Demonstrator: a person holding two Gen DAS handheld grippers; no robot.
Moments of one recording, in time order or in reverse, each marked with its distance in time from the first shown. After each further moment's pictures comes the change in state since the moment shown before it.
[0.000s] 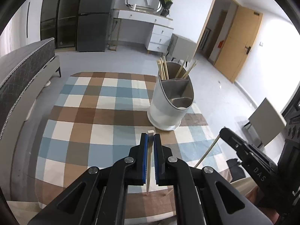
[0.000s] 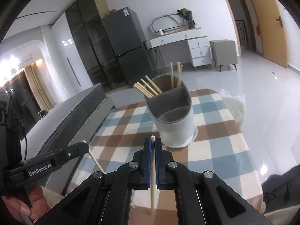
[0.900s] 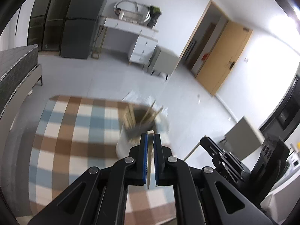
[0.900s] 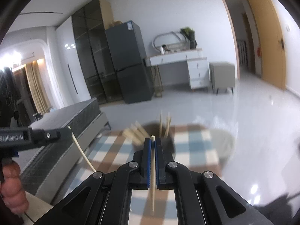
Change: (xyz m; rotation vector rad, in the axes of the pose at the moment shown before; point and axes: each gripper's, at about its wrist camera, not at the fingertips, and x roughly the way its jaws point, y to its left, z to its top) left arm -0.039 -0.035 0.111 -0.073 -0.077 -0.182; right arm -0.024 -0.015 0.100 -0.117 -0.126 -0.043
